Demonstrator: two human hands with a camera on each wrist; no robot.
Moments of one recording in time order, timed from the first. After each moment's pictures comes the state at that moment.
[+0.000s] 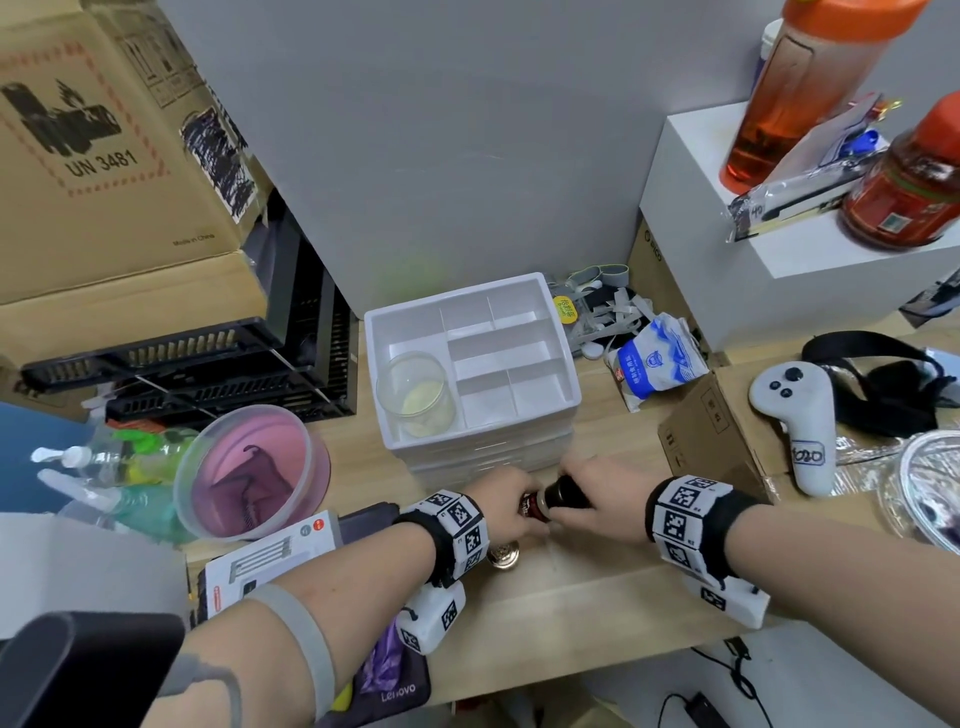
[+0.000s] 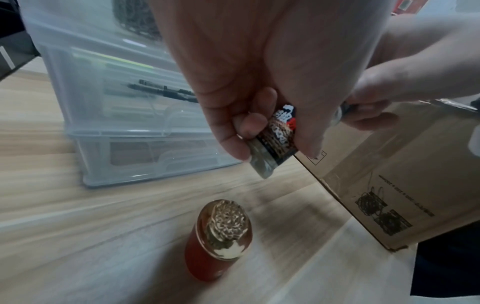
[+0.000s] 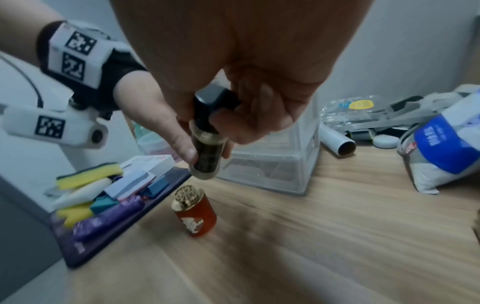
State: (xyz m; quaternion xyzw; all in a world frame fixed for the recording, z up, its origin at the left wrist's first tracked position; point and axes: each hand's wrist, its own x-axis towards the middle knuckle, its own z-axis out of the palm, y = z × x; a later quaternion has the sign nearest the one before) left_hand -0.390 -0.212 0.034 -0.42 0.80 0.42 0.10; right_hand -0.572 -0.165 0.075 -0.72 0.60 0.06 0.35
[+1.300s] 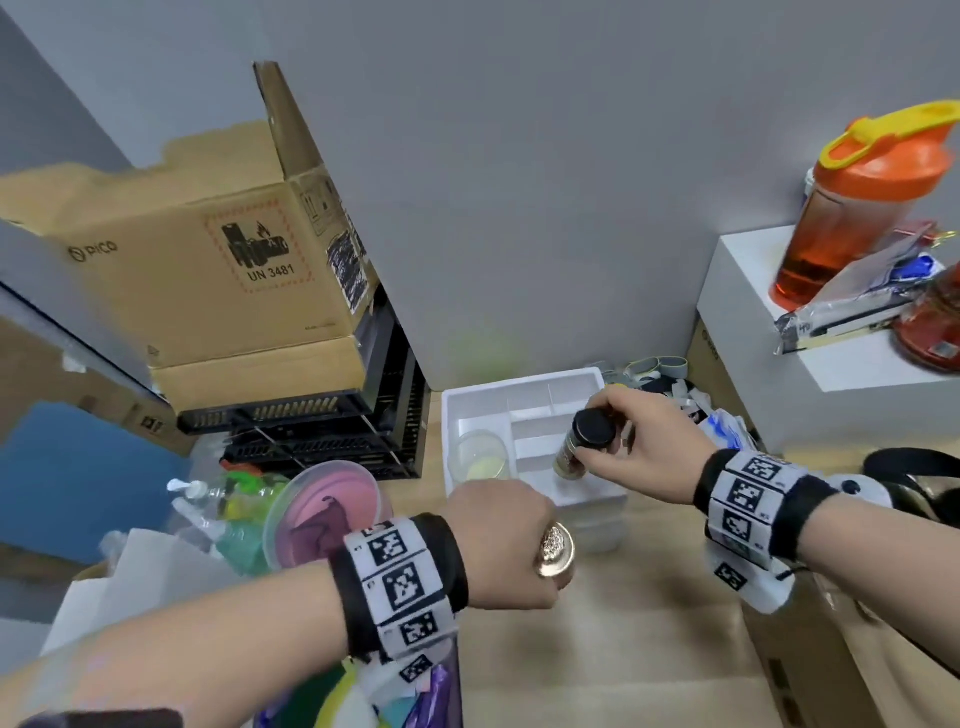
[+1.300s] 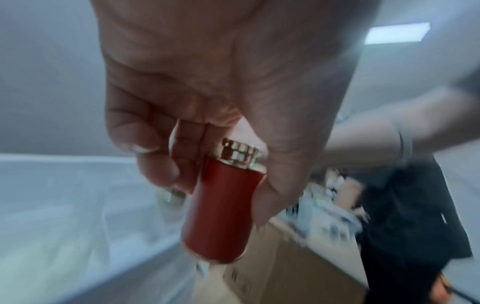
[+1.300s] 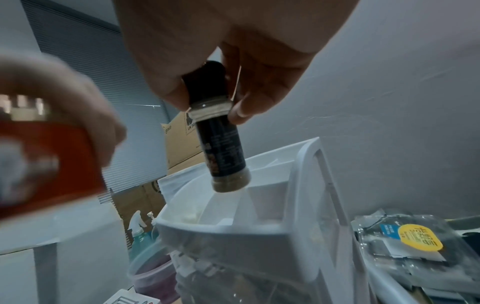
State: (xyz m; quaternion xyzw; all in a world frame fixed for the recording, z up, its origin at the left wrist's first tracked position) left_hand -0.365 -0.199 0.248 -0.42 0.88 0.14 0.17; right_hand -0.580 -0.241 0.190 -0.73 0.55 -0.32 0.27
